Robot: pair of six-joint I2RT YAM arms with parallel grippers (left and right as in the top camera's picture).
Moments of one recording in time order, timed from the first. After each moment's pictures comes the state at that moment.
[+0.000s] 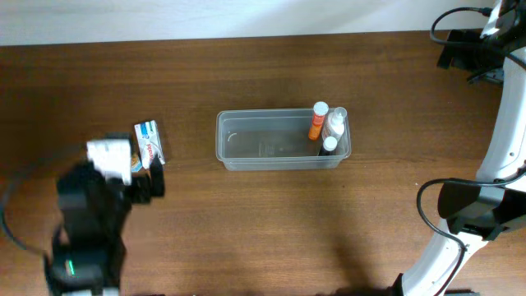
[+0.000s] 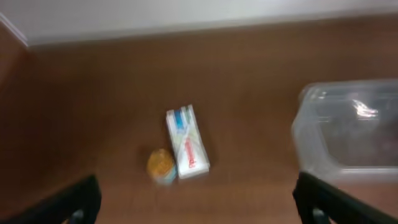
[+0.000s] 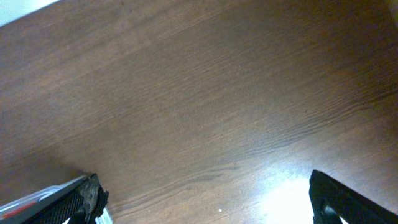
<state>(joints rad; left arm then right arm) 0.08 0.83 0.88 -0.62 0.02 0.12 -0.29 2.09 2.52 -1.53 0.06 0.13</state>
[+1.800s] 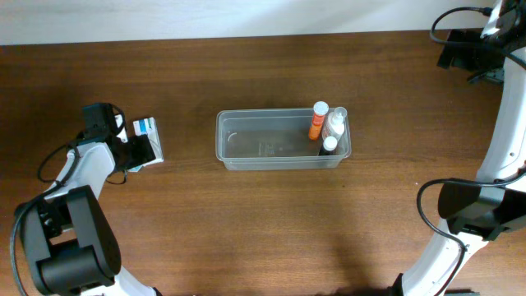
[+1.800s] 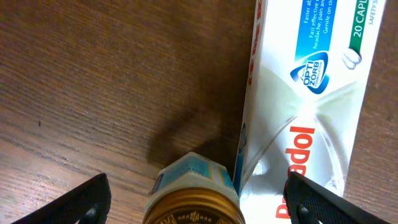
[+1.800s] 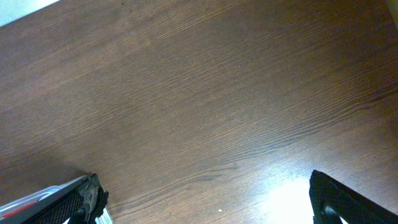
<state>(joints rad) 0.24 1.84 1.11 -0.48 -0.03 -0.10 -0.29 2.09 2.52 -1.53 0.06 0.13</state>
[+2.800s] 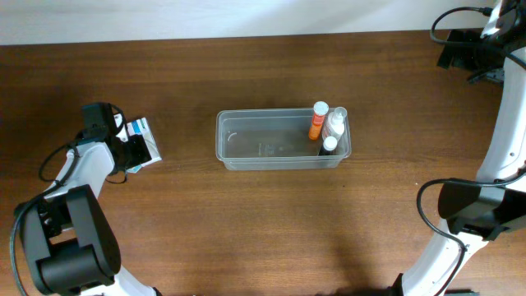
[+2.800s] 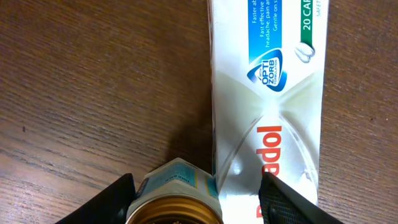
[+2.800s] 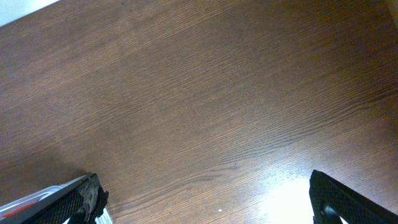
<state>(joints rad) 0.24 1.84 1.11 -0.48 0.00 -0.10 -0.29 2.09 2.52 -1.53 0.06 0.13</state>
